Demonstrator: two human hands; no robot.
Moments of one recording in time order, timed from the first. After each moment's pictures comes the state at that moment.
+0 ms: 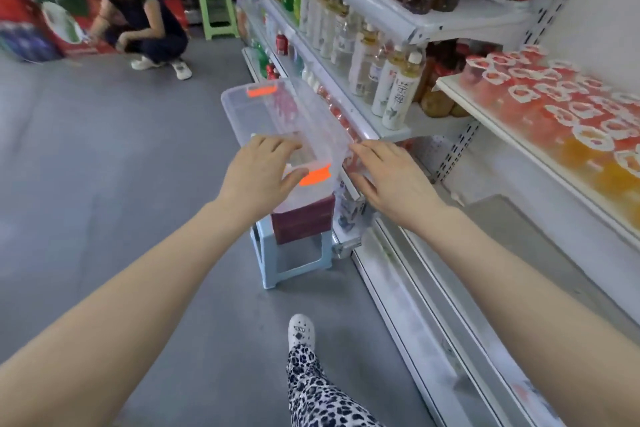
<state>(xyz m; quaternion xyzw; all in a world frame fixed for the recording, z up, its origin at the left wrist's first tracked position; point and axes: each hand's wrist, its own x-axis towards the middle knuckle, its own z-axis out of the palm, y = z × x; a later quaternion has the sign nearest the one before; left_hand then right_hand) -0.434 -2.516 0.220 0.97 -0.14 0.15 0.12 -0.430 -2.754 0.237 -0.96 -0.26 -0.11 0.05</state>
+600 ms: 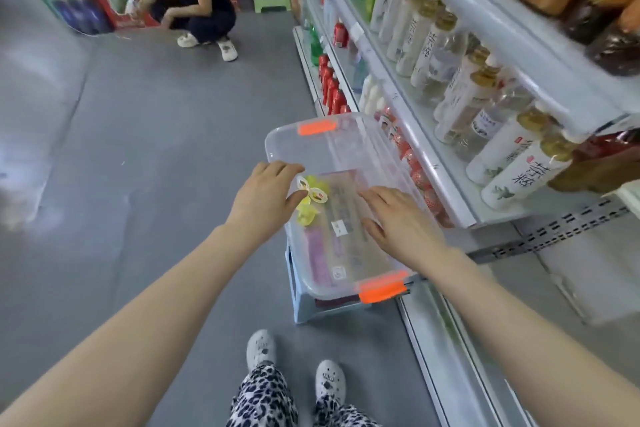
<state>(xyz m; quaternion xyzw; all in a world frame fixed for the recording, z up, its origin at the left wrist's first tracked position) -0.192 -2.392 0.164 0.98 -0.01 0.04 0.17 -0.164 -2.641 0.148 -0.95 -0.31 0.02 0.10</state>
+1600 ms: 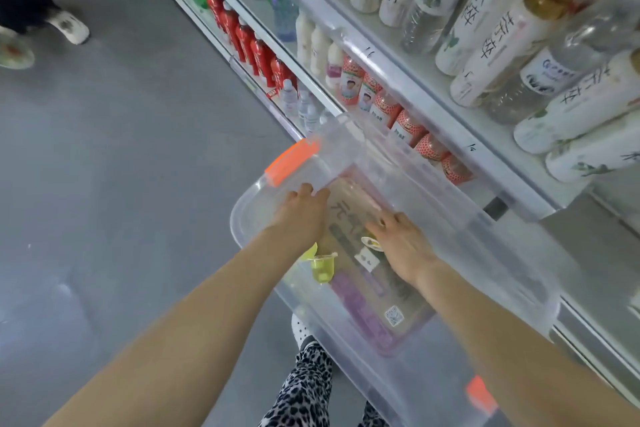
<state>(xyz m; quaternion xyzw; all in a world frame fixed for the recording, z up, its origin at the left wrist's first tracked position) 0.042 -2.382 0.030 0.93 -0.21 -0.29 0.03 -0.047 -2.573 -0.025 -0.97 -0.07 0.25 0.03</state>
